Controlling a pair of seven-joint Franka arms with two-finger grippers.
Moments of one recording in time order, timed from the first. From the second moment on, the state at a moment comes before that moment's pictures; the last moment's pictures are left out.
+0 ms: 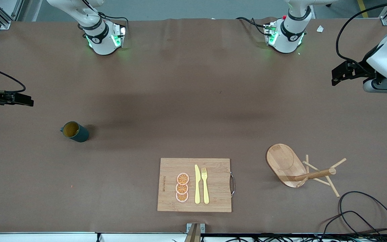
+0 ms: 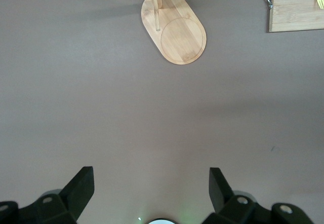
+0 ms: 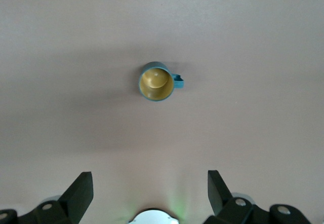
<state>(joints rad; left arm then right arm) 0.00 0.00 -0.13 -1.54 0.01 1.49 -0.04 0.01 0.24 -0.07 -1.33 -0.02 1.35 0.00</state>
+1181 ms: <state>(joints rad) 0.00 0.01 -0.13 -1.54 0.01 1.51 -0.04 0.01 -0.05 -0.07 -1.58 0.00 1.38 0.02</state>
